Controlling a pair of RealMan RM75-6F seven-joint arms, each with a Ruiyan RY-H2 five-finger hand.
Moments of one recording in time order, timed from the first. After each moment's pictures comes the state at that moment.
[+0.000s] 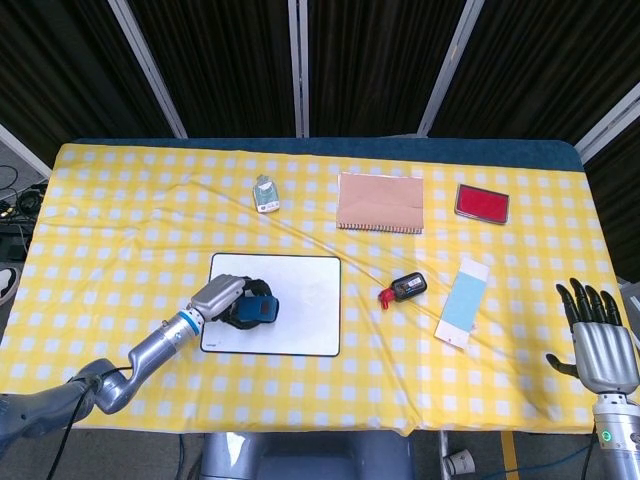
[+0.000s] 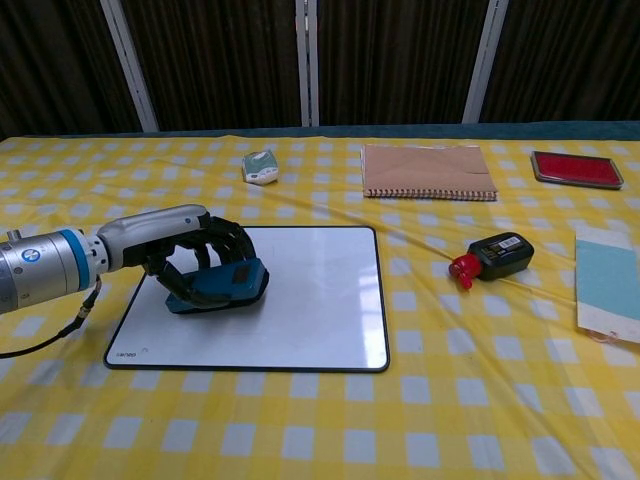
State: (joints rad) left arm -0.79 -1.69 0.03 -1.01 1.59 0.88 -0.68; right arm 0.11 -1.14 0.09 -1.60 -1.34 1.39 -0.24
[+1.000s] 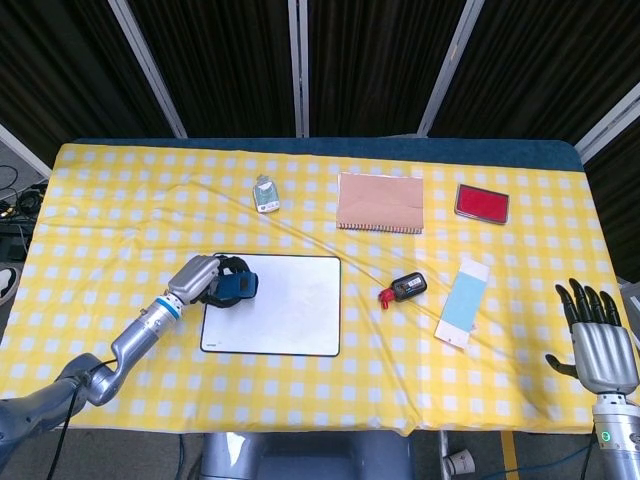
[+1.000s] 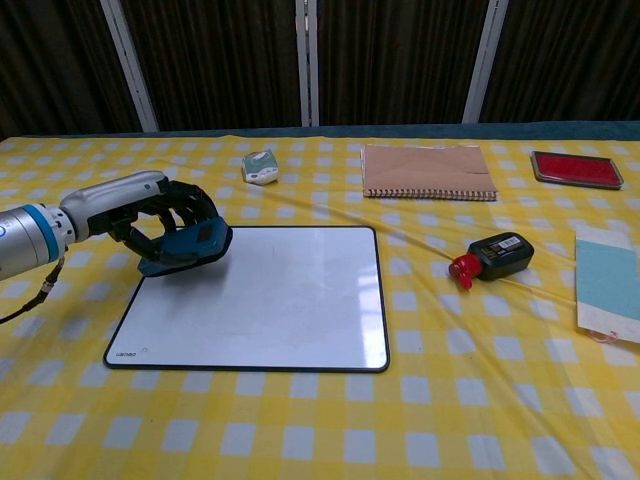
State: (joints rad) left arm -0.75 -1.72 0.02 -0.81 1.58 0.99 -0.79; right arm 0.11 -1.14 0.09 -1.60 -1.34 1.39 -0.24
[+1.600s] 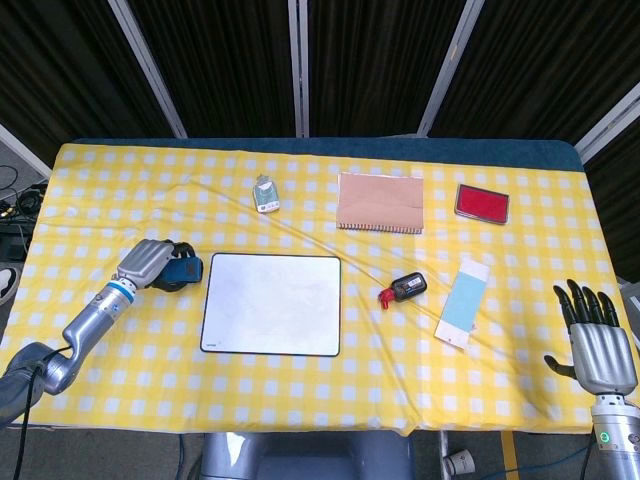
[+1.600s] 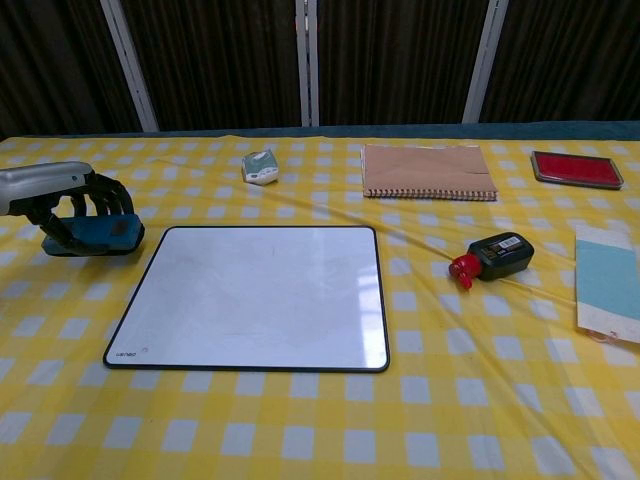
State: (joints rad) left arm -0.73 -1.57 0.05 -0.78 1.53 0.85 -0.58; right arm 0.11 -1.14 0.09 -1.61 -1.35 1.39 -0.25
